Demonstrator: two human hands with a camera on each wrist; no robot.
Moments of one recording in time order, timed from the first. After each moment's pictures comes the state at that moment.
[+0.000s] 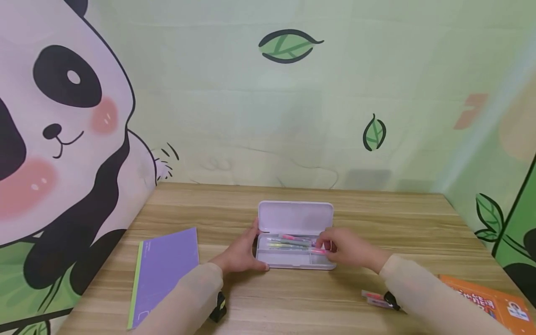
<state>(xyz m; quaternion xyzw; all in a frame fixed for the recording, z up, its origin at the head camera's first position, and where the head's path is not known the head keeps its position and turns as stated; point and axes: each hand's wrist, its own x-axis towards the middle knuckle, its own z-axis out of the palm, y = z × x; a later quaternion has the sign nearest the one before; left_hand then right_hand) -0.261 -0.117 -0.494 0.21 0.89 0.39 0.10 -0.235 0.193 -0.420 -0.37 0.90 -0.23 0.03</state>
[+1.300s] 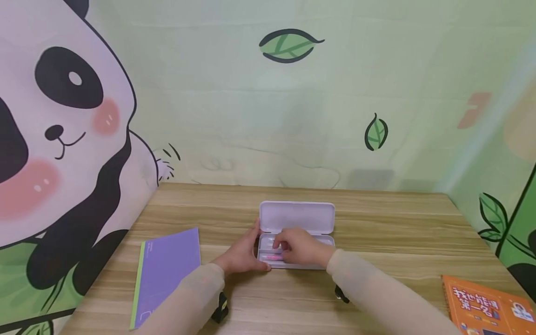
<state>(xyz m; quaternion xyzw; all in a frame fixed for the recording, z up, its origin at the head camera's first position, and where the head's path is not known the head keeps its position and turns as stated) -0.261 -0.119 -0.493 0.23 0.88 0.40 0.09 -0.255 0.095 -0.440 -0.40 0.89 -0.23 0.04</state>
